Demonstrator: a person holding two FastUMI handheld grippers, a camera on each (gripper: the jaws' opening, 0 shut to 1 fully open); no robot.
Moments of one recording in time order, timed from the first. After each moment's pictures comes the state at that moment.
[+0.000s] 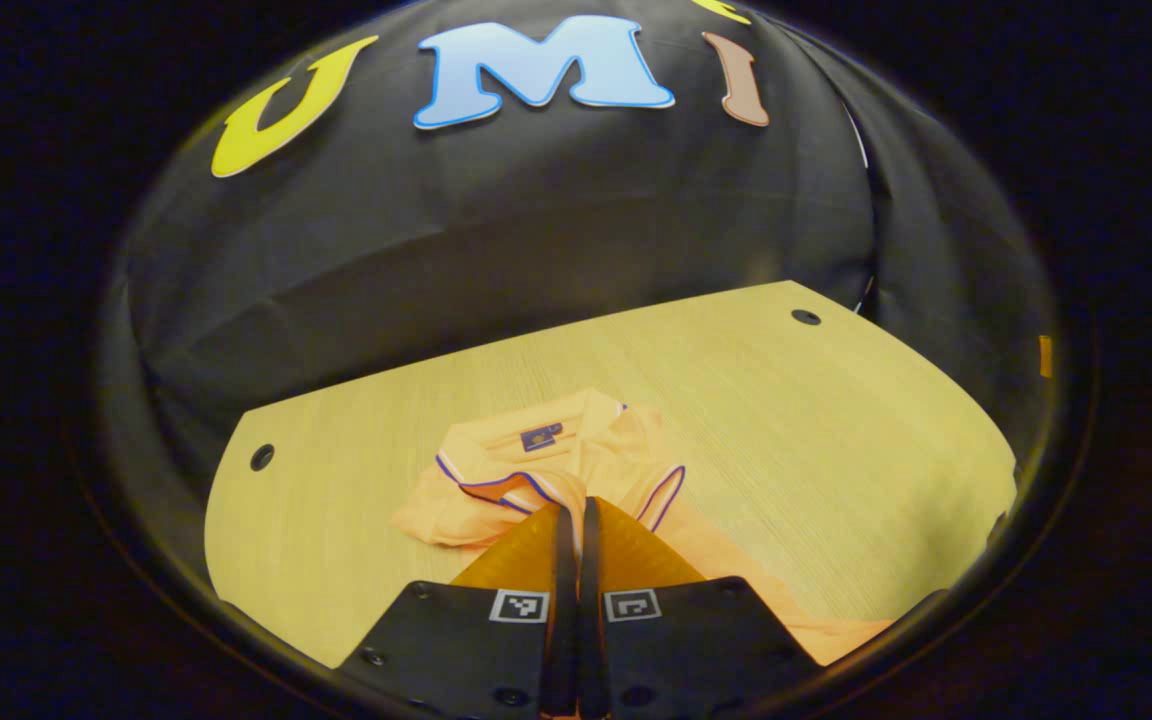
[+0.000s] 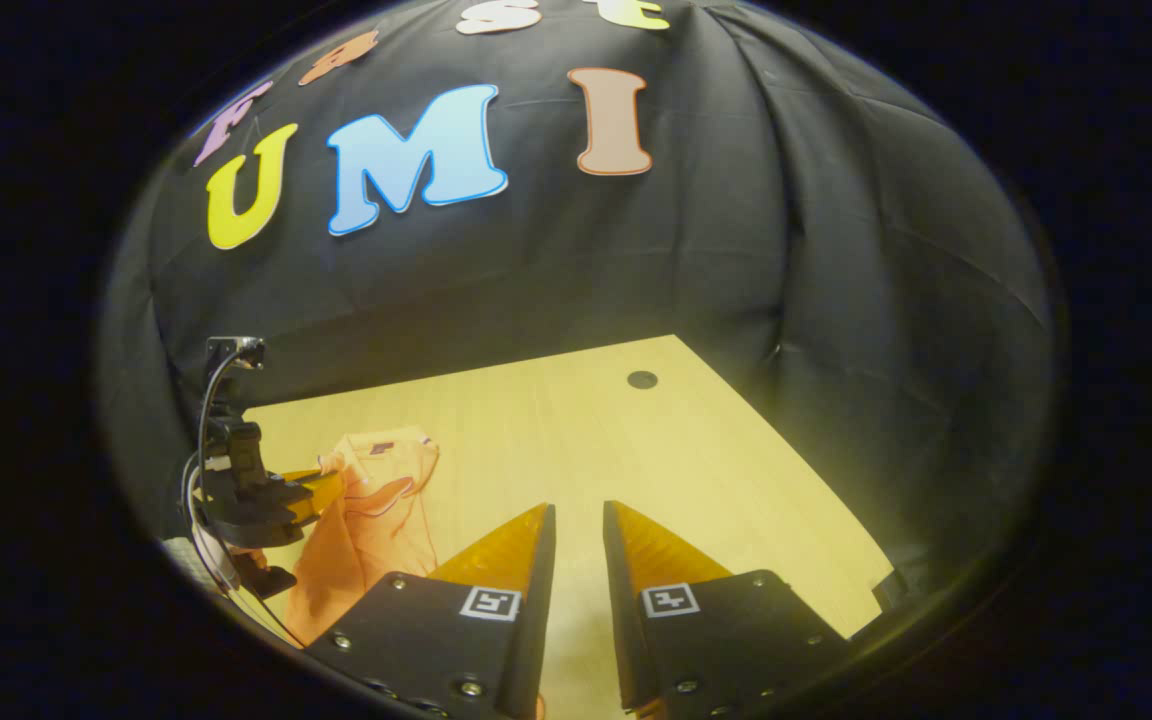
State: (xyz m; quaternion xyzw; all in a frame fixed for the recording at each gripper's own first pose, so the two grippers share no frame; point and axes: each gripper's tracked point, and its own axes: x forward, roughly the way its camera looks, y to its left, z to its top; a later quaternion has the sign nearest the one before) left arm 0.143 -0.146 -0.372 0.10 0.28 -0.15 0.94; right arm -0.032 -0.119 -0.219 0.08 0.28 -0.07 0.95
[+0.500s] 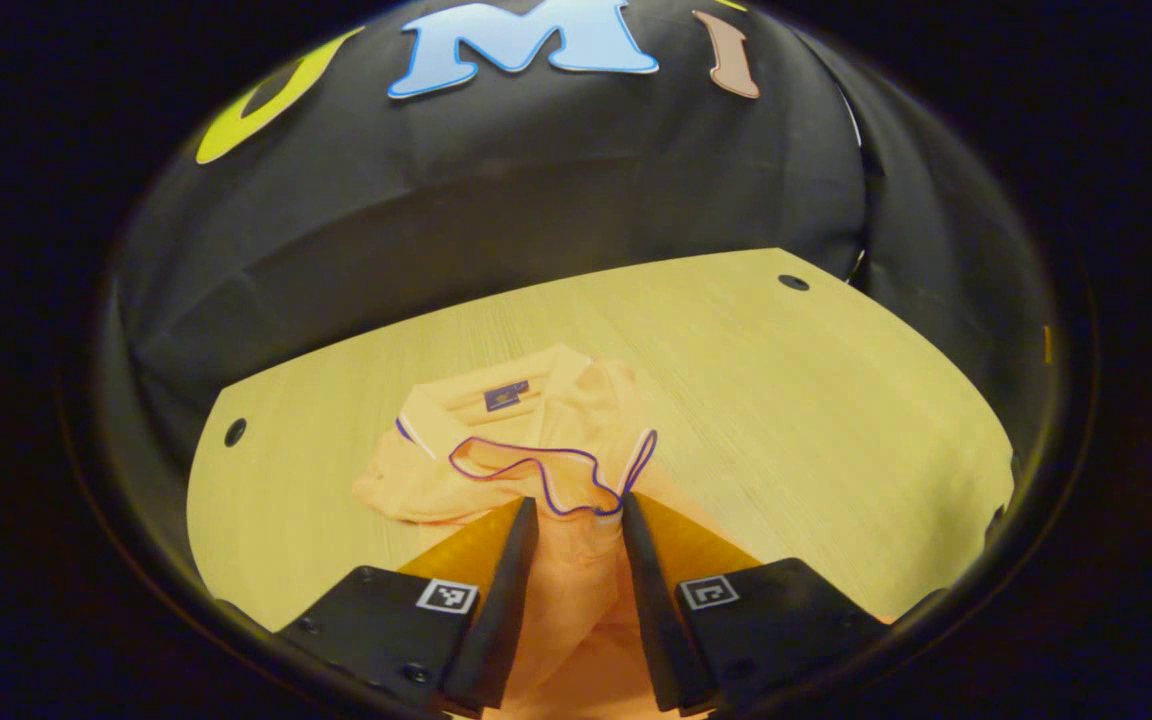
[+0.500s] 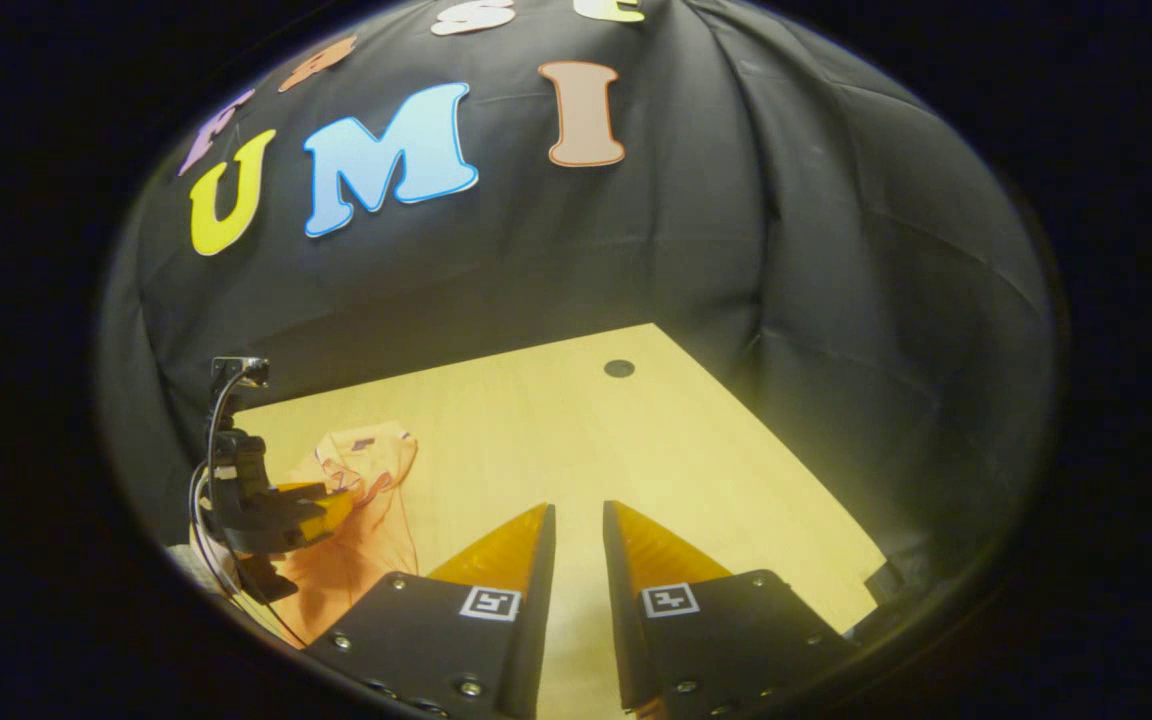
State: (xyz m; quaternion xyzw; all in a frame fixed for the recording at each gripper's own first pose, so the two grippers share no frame) left arm 0.131 -0.149 -0.394 0.09 0.31 -0.15 0.93; right arm -0.037 -0.127 -0.226 0.09 0.30 -0.07 0.95
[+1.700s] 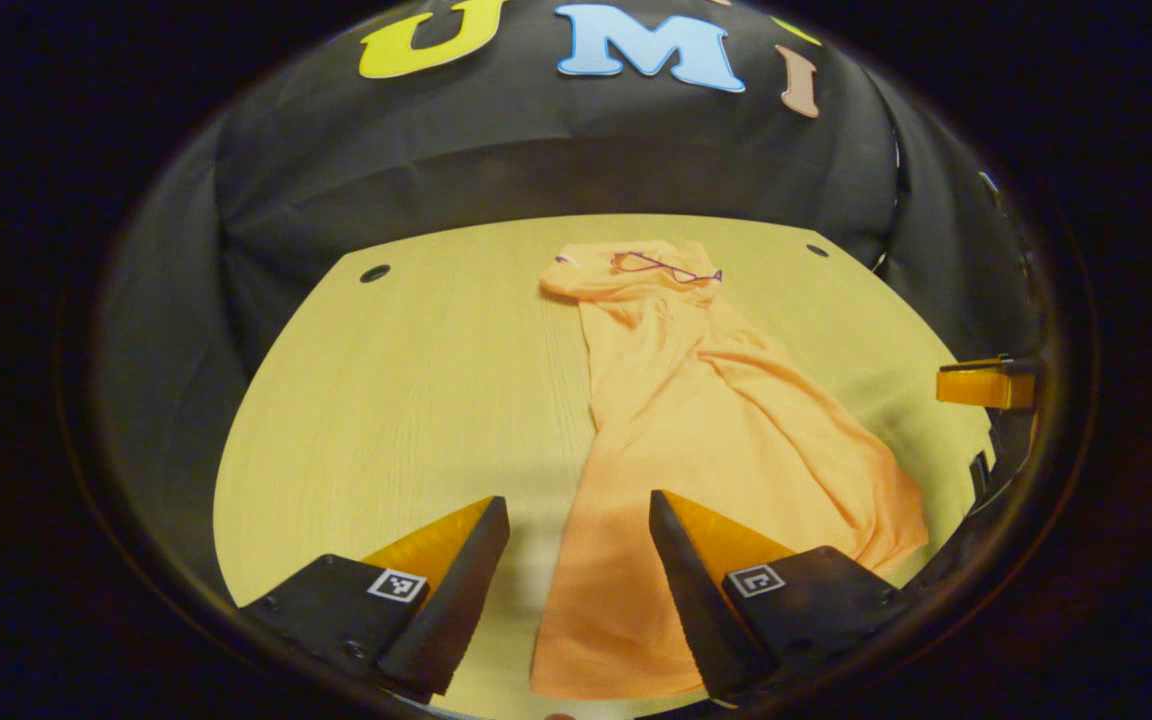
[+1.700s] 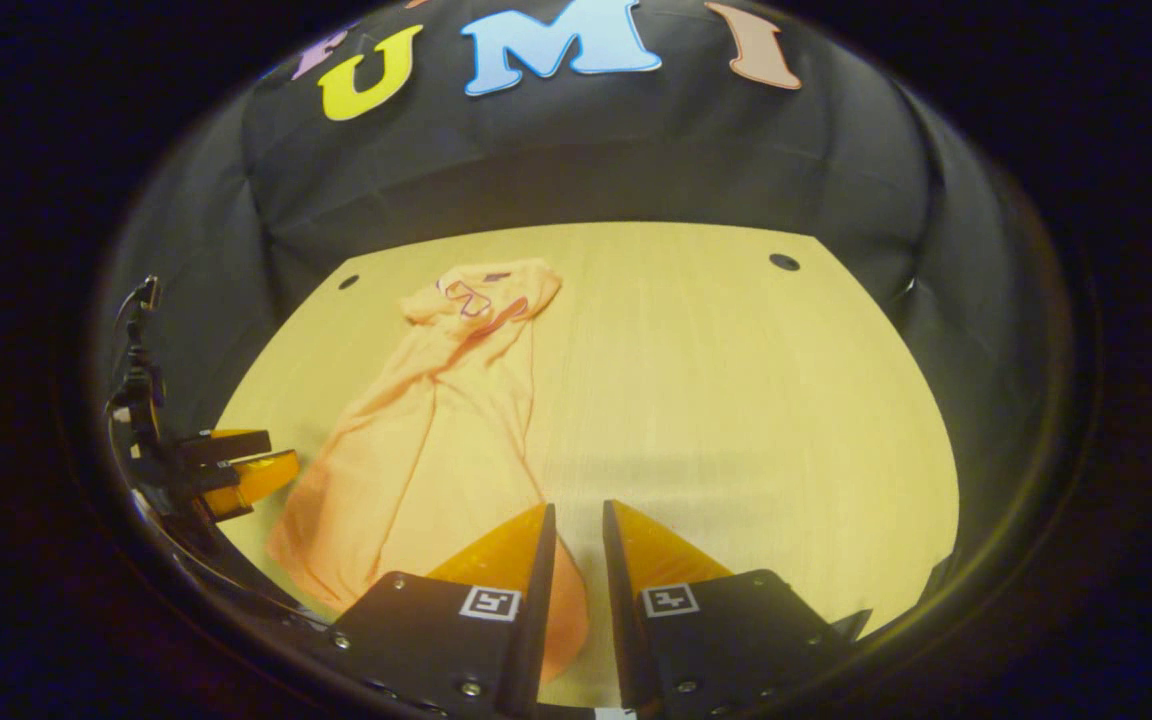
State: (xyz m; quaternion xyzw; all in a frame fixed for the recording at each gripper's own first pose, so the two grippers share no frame) left arm -0.107 0.006 -0.410 0.03 0.39 -0.07 0.92; right arm -0.115 -0.007 -0.329 0.03 0.44 0.13 0.89
